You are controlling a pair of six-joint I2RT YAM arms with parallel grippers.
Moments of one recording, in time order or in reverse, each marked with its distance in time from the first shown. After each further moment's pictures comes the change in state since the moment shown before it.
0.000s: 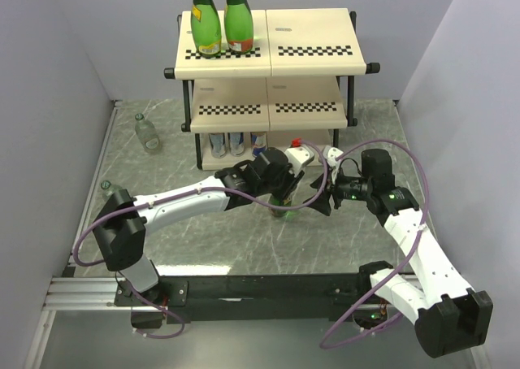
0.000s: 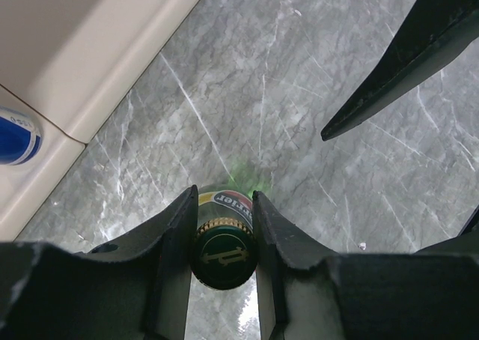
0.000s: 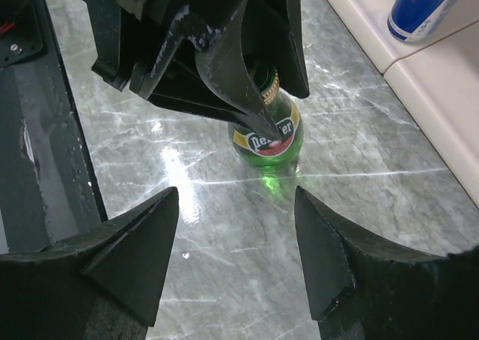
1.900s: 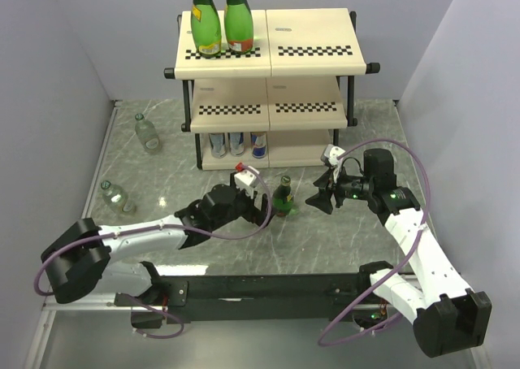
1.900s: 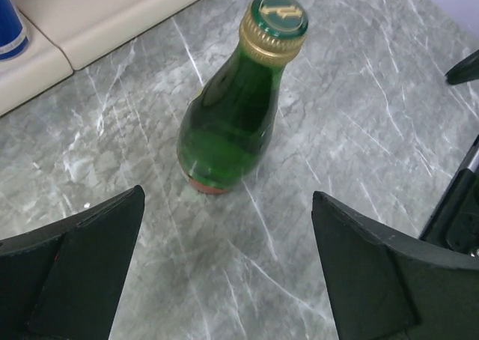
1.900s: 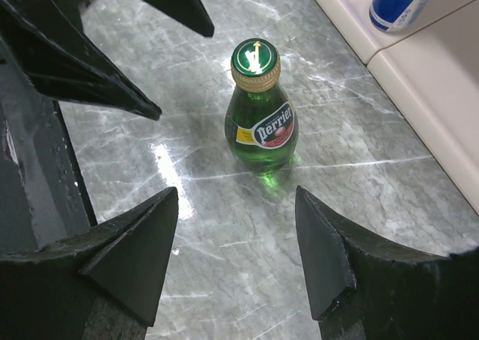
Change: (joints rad) left arm 0.049 -0.365 -0.678 0.564 0.016 -0.234; right arm -0.026 0.001 0.000 -0.004 0.021 -0.011
